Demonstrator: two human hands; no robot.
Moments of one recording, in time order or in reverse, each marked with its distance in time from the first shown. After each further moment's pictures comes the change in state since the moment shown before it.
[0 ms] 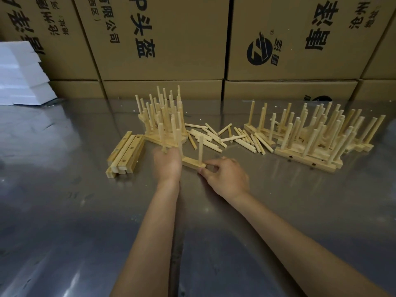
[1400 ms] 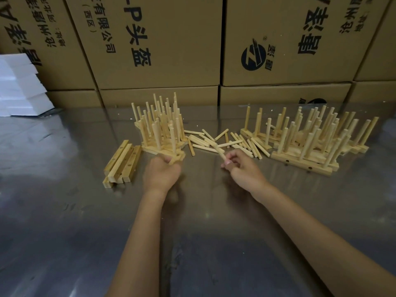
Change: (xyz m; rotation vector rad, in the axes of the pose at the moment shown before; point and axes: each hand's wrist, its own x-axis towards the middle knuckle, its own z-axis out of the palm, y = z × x) left_hand 0.011 0.001 -0.018 0.600 -0.108 0.245; right_hand 0.025 0.037 -0.031 0.548 -0.077 0.133
